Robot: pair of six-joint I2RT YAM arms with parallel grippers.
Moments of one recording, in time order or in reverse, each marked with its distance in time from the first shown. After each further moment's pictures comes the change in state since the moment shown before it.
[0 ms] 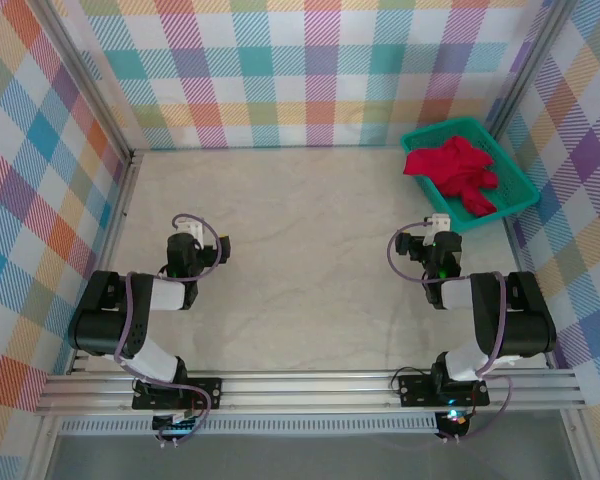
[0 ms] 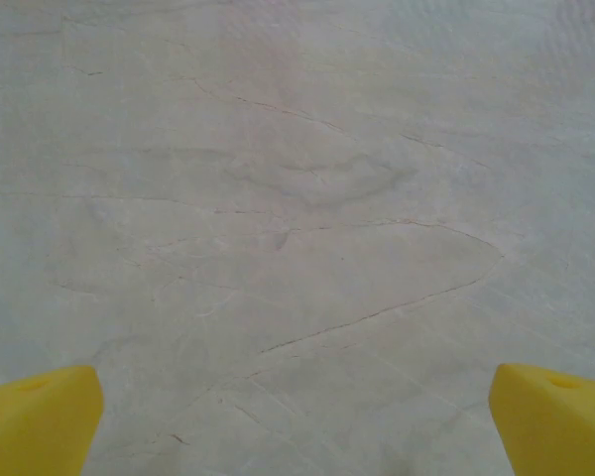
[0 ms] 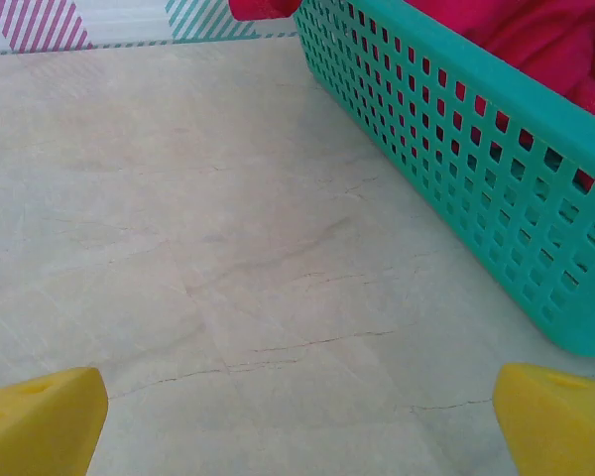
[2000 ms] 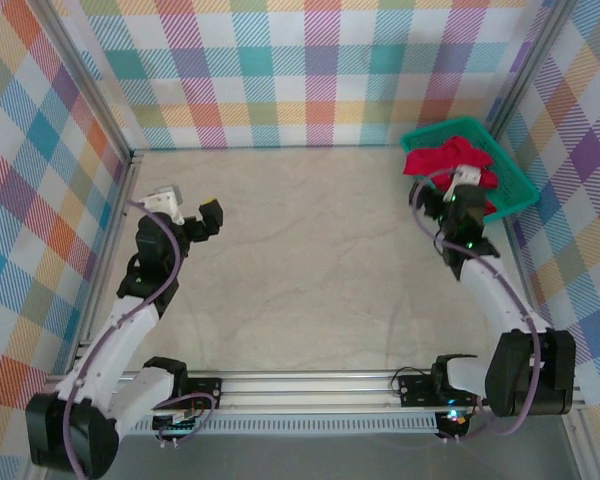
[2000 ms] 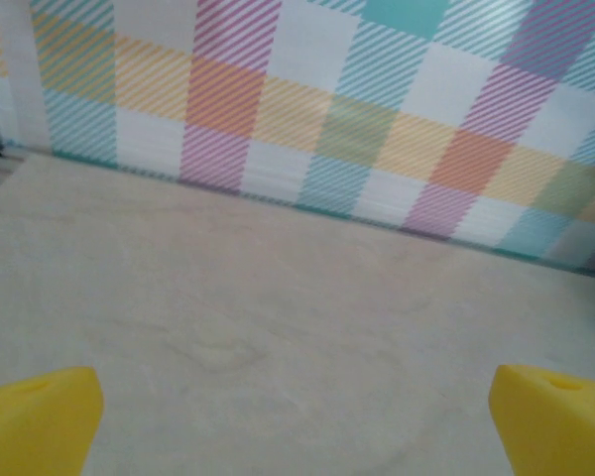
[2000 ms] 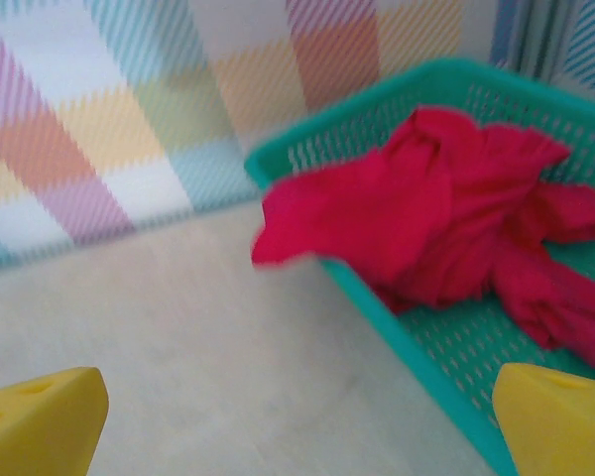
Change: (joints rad) left arm -0.117 -0.657 0.263 -0.728 -0.045 -0.247; right arm 0.000 -0.311 0.507 -0.763 0.076 0.247
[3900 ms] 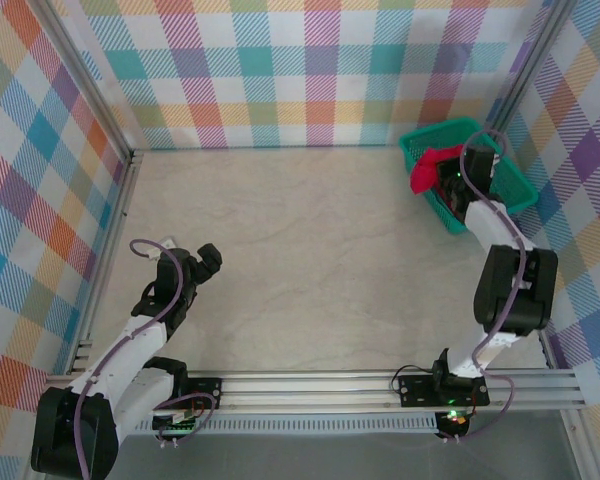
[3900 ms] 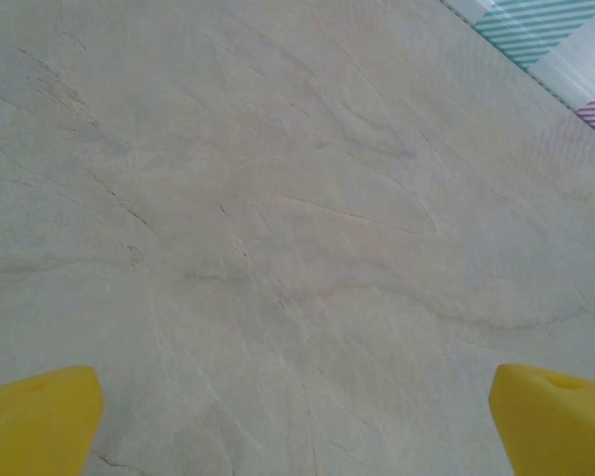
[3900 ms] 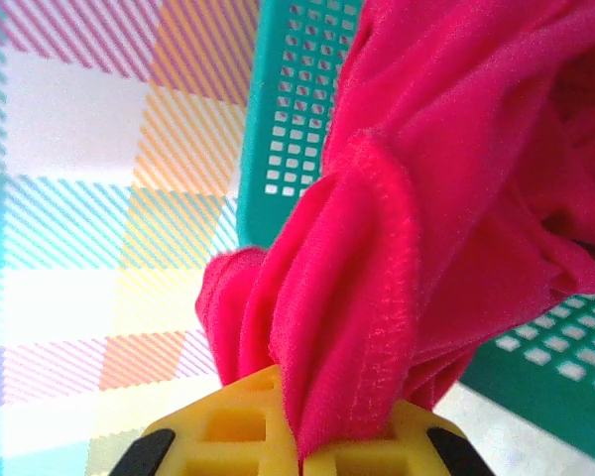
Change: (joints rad) left arm -0.001 -0.011 -0.297 -0.050 -0.105 -0.375; right arm -0.139 0.430 0.289 0.008 -0.233 0.853
